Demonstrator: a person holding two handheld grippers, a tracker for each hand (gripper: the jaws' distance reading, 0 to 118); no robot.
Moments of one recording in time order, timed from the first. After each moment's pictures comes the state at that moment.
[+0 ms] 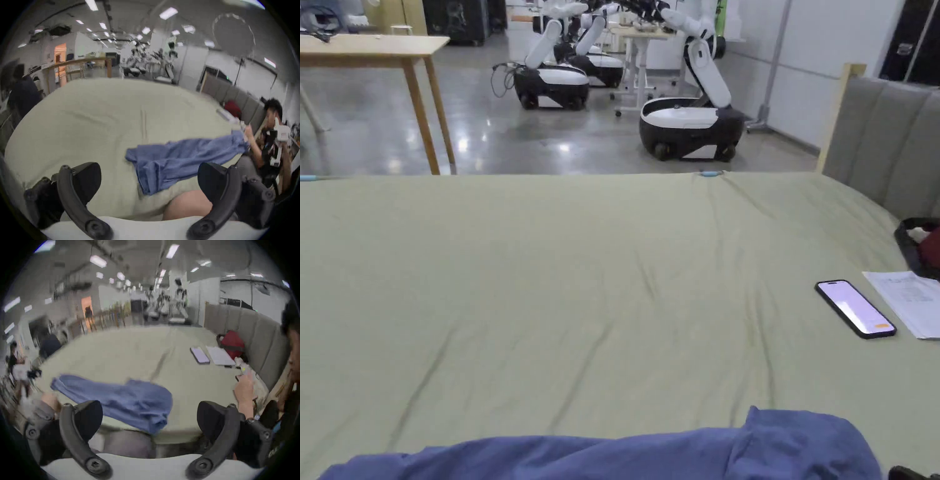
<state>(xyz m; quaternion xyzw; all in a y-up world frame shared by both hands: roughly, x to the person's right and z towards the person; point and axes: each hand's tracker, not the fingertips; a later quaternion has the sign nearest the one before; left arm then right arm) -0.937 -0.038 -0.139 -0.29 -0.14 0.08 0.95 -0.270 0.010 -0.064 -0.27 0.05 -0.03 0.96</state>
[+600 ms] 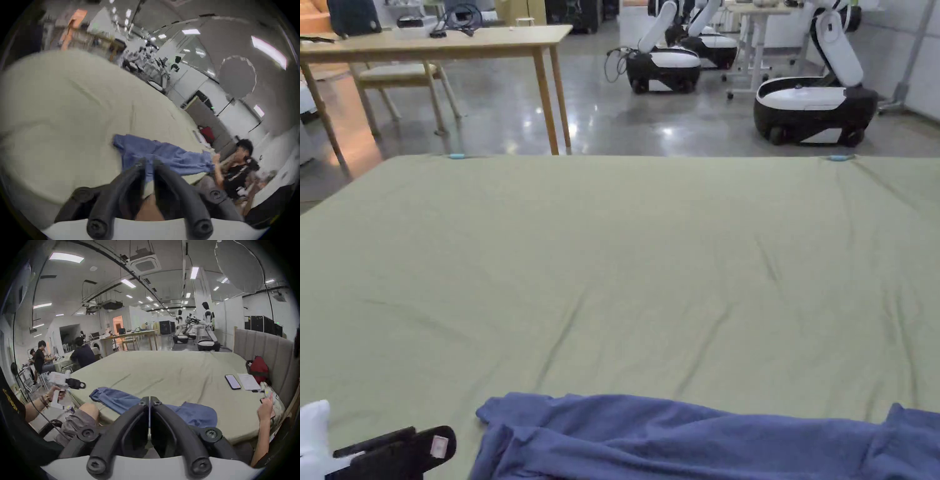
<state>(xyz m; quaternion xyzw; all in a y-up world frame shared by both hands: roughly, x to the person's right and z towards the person) -0.987 -0.102 -0.167 -0.32 -0.24 0.29 0.87 -0.366 0.049 -0.028 -0.18 0.19 -0.01 0.96</state>
